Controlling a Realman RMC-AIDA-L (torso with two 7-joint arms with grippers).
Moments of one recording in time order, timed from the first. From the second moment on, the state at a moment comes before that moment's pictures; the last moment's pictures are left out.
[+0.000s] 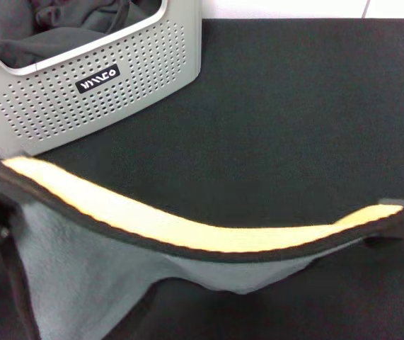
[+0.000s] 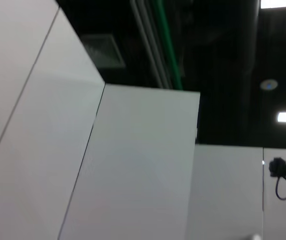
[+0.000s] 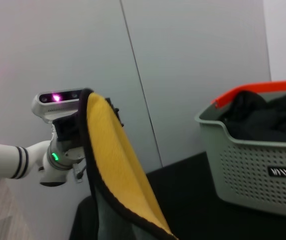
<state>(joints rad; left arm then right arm) 0.10 -2.03 1.26 0.90 0.90 2.03 -1.31 -0.10 2.01 -1.22 -1.88 1.68 1.74 -1.07</state>
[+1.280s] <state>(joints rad) 0.05 -2.01 1.22 0.79 1.06 2.03 -1.46 -0.14 2.00 -1.18 -1.78 1.73 1.77 -0.83</state>
